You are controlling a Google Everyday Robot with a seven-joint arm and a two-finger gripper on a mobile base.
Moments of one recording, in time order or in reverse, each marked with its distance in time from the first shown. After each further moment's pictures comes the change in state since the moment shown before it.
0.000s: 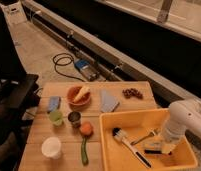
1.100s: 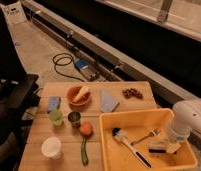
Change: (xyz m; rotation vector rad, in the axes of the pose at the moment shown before) arm 0.016 -0.007 -0.012 0.043 0.024 0.022
